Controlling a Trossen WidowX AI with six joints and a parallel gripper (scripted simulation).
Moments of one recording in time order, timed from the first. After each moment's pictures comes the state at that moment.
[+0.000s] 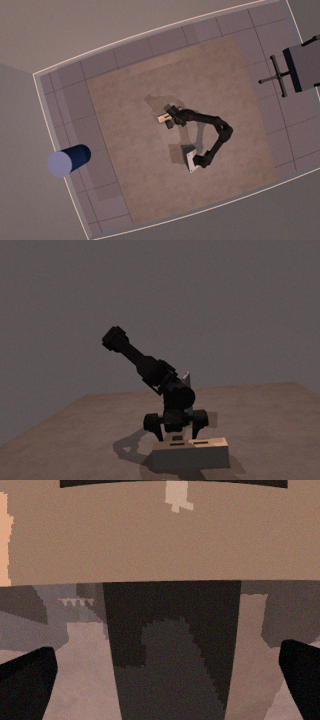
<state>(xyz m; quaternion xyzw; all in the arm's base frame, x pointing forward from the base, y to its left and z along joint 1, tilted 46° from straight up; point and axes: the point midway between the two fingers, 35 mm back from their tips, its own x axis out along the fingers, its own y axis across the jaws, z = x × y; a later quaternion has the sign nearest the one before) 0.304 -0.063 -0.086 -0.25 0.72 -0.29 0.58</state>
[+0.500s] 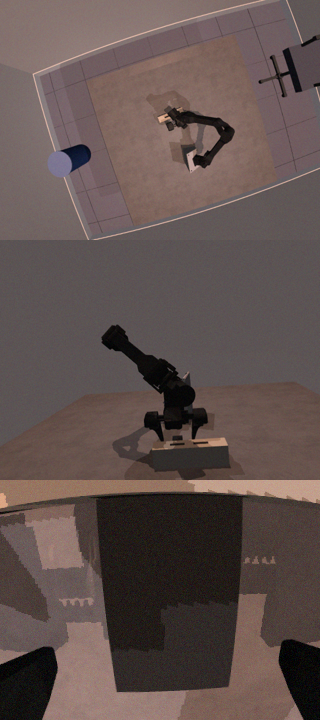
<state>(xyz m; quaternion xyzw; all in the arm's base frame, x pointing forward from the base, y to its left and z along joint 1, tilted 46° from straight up) 0.289 -0.062 -0.084 -0.26 0.72 -0.29 0.58</state>
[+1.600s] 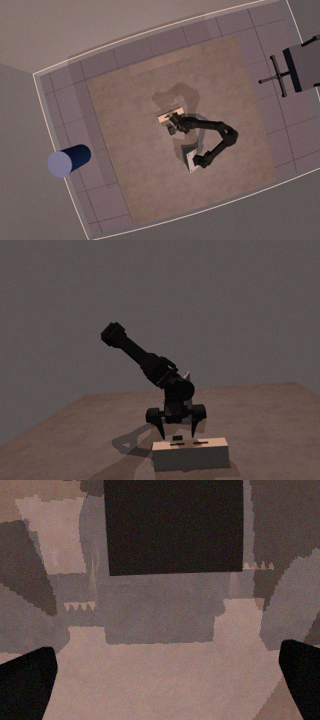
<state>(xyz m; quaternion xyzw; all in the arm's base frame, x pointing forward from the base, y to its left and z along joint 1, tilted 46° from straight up) 0.258 -0.058 -0.080 -0.26 0.71 -0.28 0.59</state>
